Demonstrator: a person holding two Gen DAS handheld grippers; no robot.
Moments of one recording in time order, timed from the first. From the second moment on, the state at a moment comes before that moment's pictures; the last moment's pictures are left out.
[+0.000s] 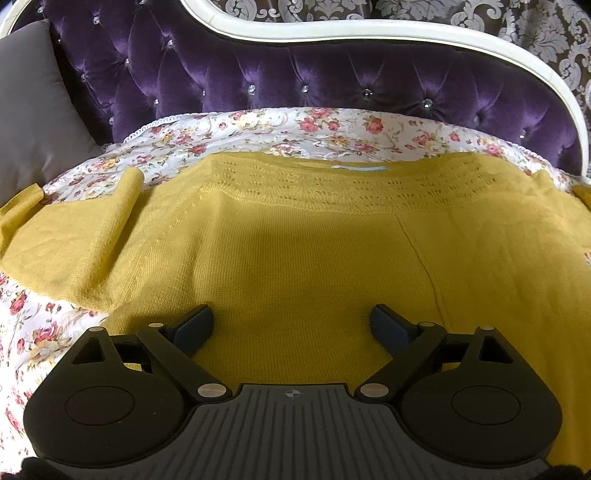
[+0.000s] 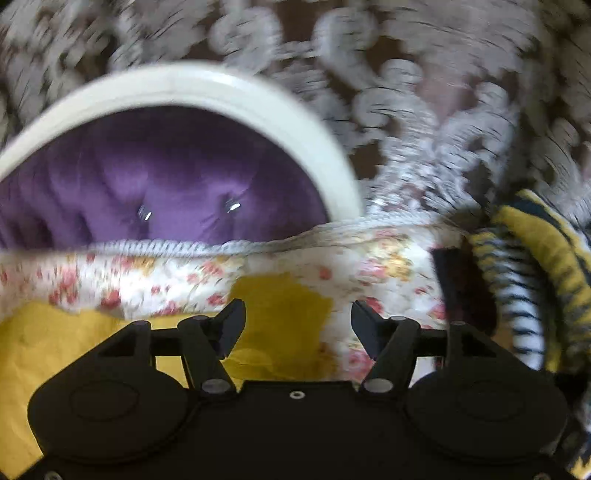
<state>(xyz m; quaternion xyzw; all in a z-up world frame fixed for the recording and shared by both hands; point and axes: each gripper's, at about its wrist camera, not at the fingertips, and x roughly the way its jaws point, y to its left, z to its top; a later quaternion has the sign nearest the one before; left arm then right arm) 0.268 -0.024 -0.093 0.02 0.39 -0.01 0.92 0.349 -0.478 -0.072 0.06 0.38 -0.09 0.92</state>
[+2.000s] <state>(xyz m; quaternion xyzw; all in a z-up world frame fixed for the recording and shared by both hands) 0.206 0.057 -0.041 -0.01 0.34 -0.02 0.94 0.368 -0.187 0.062 0.23 0.43 0.29 0.82</state>
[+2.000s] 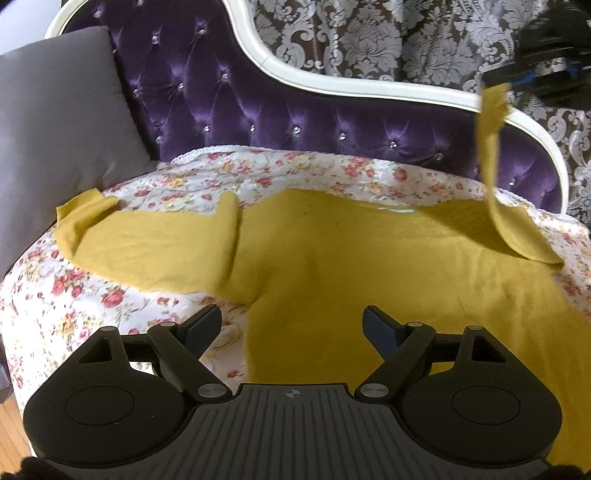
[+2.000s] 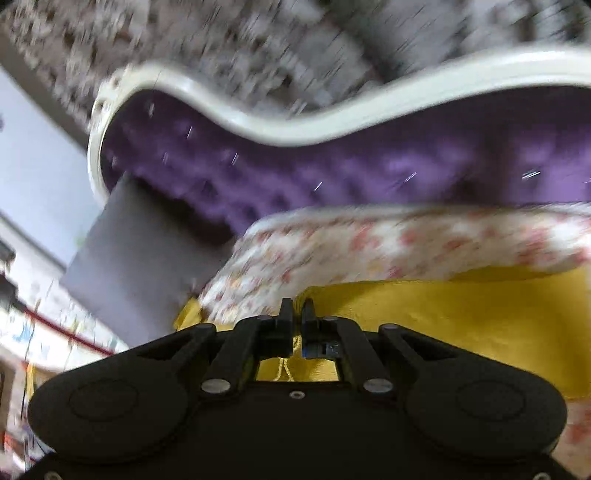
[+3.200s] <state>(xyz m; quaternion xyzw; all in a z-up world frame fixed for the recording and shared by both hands) 0.331 0.003 -0.062 -0.03 0.39 -0.10 0.92 0.228 -0.208 -0.097 0.10 0.31 0.16 0.93</state>
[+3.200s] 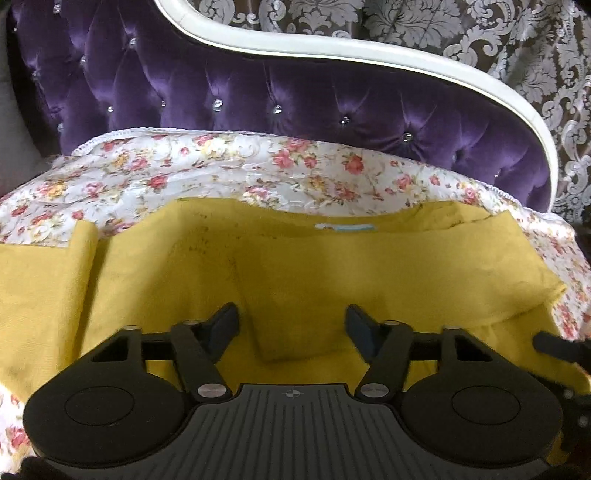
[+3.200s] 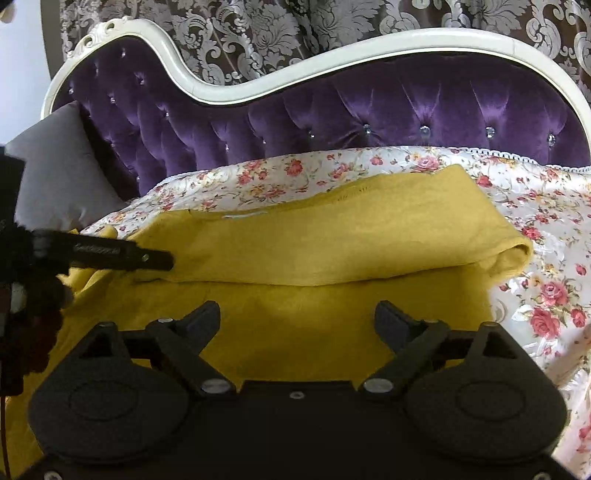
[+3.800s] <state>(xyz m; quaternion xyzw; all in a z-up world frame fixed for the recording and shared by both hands) 0.326 0.042 -0.006 -0.01 0.31 -0.06 0.95 0.225 -0.213 -0.095 0.11 0.31 0.17 0.93</state>
